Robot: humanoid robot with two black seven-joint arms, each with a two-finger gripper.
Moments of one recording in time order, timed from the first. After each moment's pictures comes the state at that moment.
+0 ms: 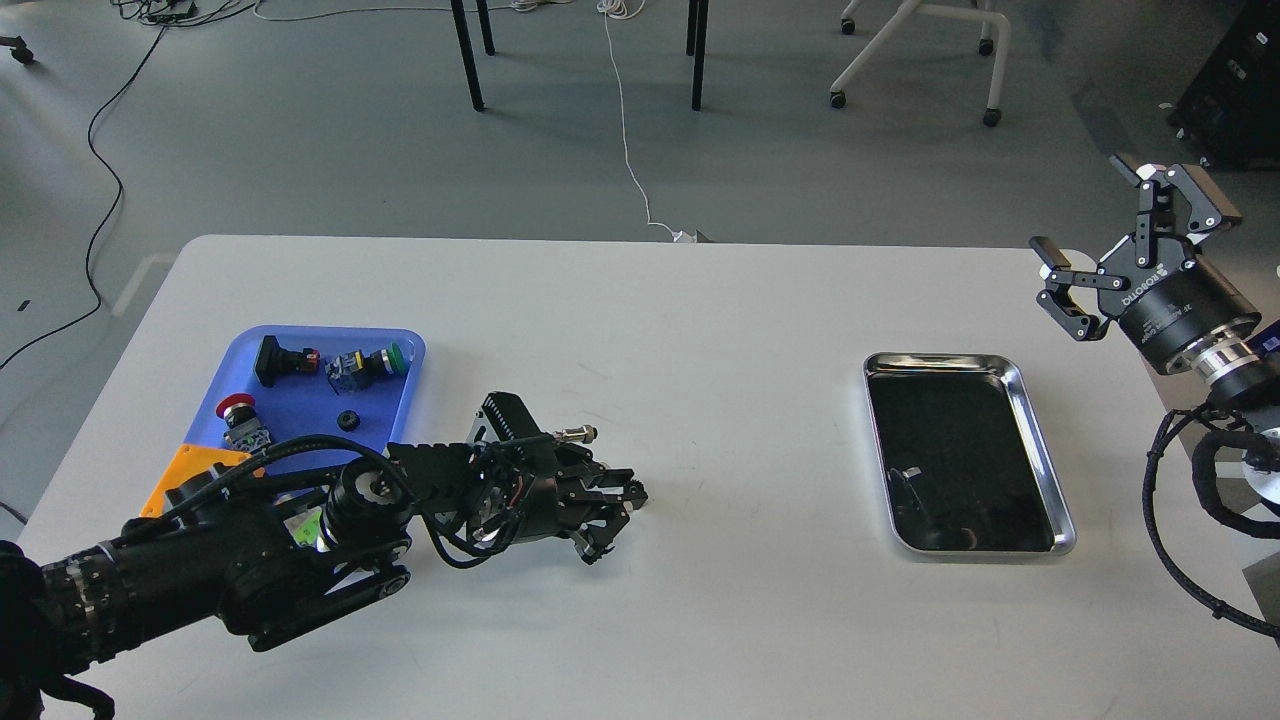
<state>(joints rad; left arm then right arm) -0.71 0.31 -0.22 -1.13 2.16 -0.10 -0.24 0.61 -0.78 0.50 1.02 0.02 0.38 0.49</state>
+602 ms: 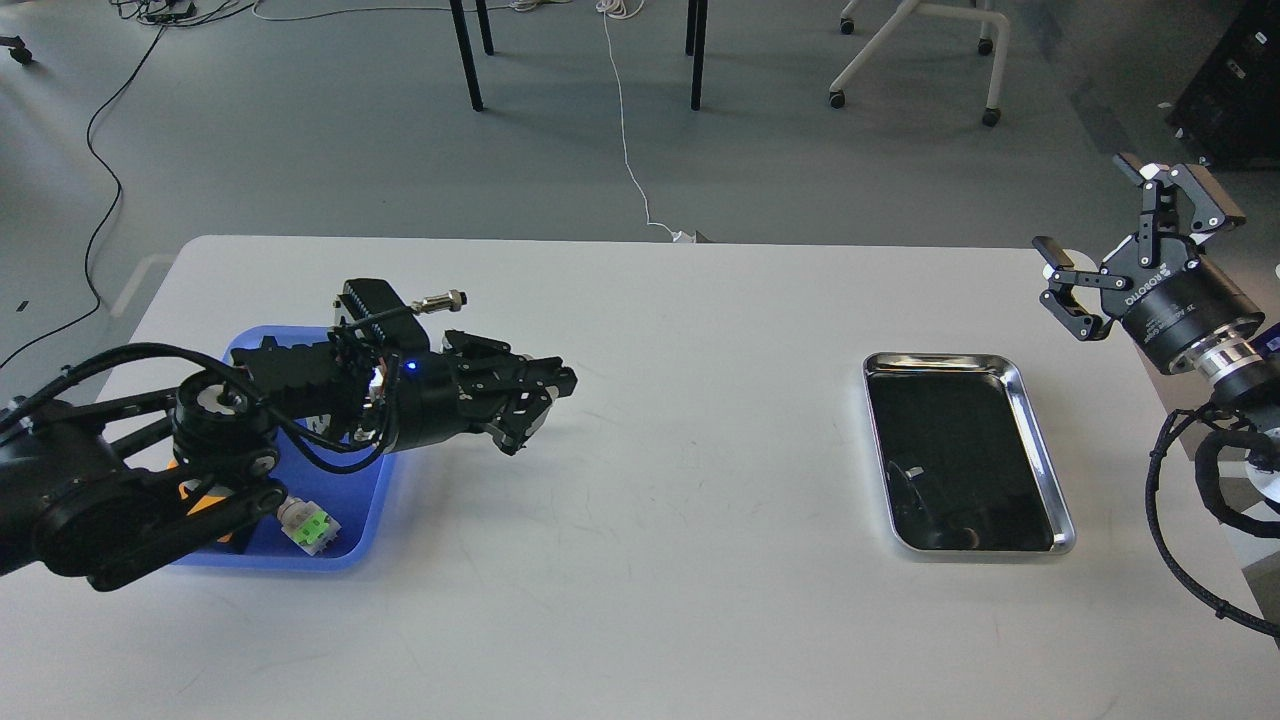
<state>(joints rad) -0.79 0.80 -0.33 -1.39 1.95 -0.10 -0.35 0.61 -0.78 0.50 1.02 0.02 0.39 0.49</state>
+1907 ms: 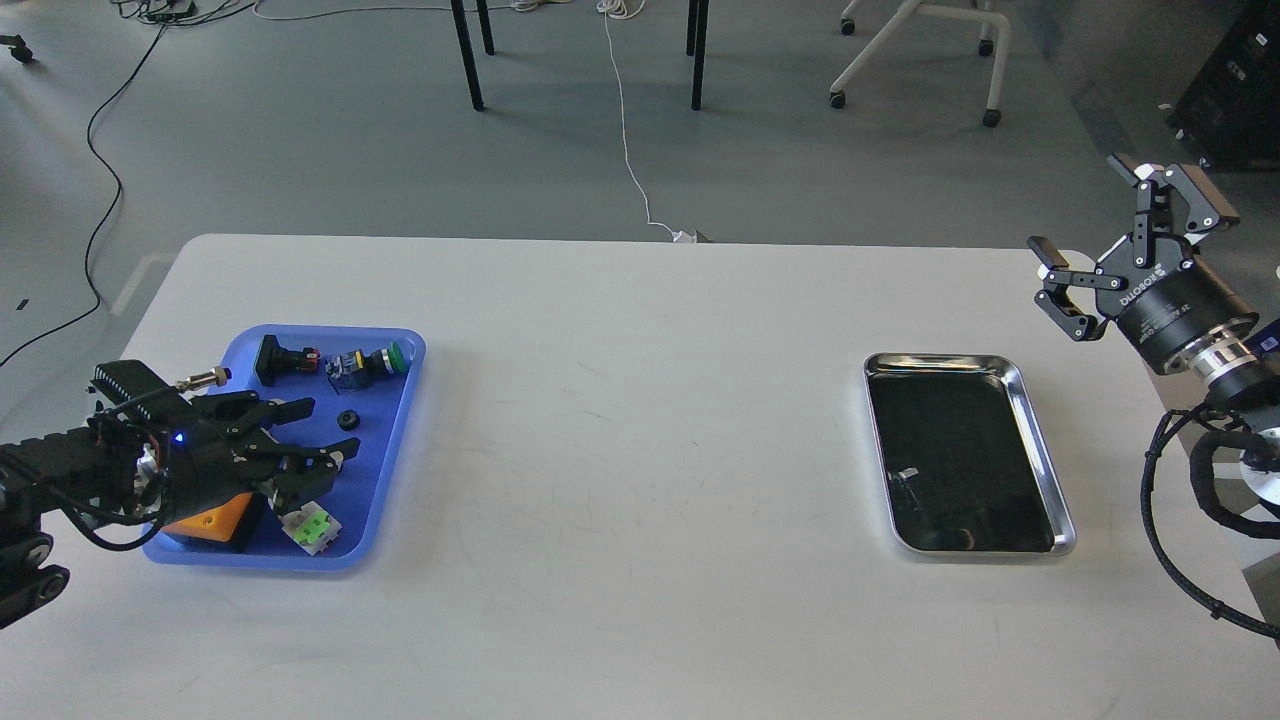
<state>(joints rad) -0.57 0.89 -0.32 -1.18 1.87 0.17 -0.38 0.61 -0.78 0.50 1.02 0.02 0.38 0.49</state>
